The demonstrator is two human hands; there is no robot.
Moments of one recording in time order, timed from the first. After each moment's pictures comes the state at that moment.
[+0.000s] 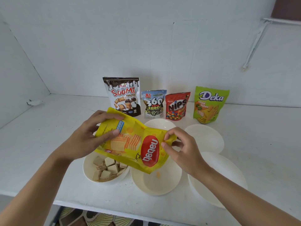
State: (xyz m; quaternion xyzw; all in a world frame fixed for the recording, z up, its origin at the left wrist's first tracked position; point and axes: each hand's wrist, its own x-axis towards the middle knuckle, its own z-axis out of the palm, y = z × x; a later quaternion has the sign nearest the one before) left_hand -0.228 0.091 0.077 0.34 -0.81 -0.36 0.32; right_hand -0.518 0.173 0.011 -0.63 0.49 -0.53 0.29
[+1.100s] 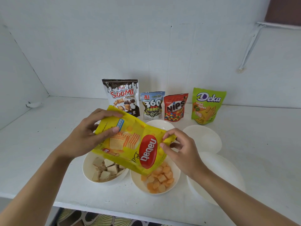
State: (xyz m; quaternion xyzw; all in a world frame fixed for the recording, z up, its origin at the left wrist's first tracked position) left_hand -0.231 0.092 0.083 0.33 -0.80 -0.36 0.34; right_hand -0.514 0.178 0.010 -0.61 0.49 -0.55 0.28
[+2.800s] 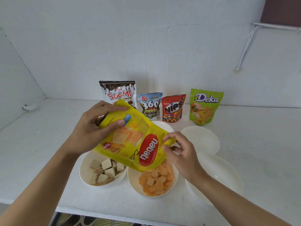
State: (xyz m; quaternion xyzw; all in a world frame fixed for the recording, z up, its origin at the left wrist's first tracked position) left_hand -0.261 0.089 0.094 0.29 -0.81 -0.29 0.42; right_hand -0.518 0.181 -0.003 -0.57 0.50 -0.57 0.33
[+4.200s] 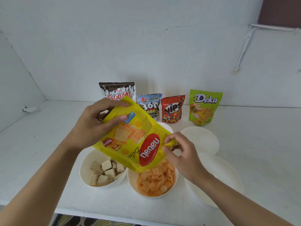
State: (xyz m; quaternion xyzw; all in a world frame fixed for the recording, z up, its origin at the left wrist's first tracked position) left_hand -0.267 0.085 0.108 0.29 -0.81 -0.31 0.41; right_hand -0.525 0.183 0.002 -0.62 0.51 -0.53 0.25
